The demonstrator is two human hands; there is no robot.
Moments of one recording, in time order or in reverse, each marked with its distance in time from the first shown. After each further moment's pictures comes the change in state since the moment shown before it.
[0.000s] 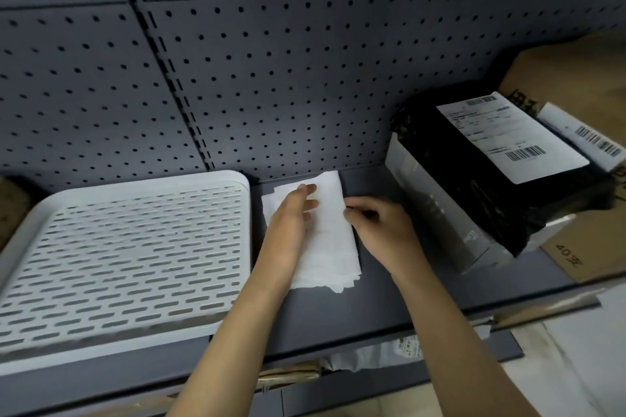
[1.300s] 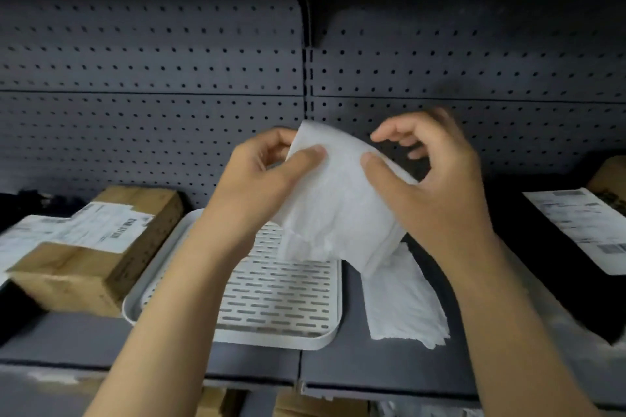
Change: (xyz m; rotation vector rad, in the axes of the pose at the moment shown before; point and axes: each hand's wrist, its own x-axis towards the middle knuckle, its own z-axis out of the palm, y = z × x) left_hand -0.104 0.137 -0.145 0.102 0.189 0.514; right_hand -0.066 -0.193 0.000 0.036 0.148 -0.917
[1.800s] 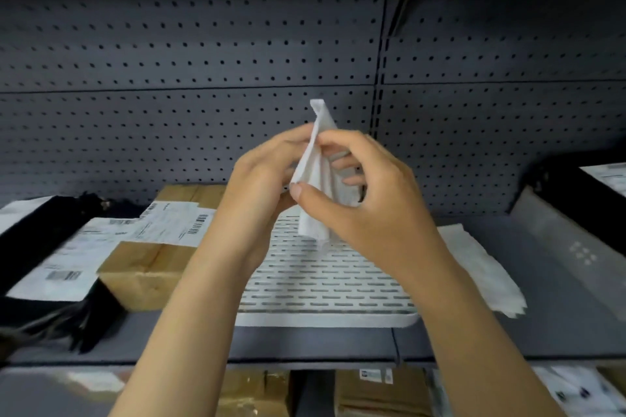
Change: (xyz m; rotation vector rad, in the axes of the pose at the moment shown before) left_hand -0.020 -0.025 -0.122 -0.222 -0.126 -0.063; right_hand -0.035 -0.098 0.141 0.018 -0.178 0.126
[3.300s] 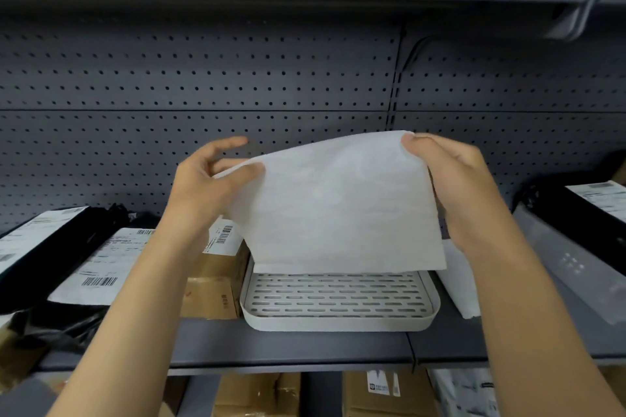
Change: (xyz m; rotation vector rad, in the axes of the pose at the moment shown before) left_hand 0.008 0.001 -0.107 0.167 0.295 0.082; right_hand 0.014 -0.025 -0.039 0.366 0.137 0.398
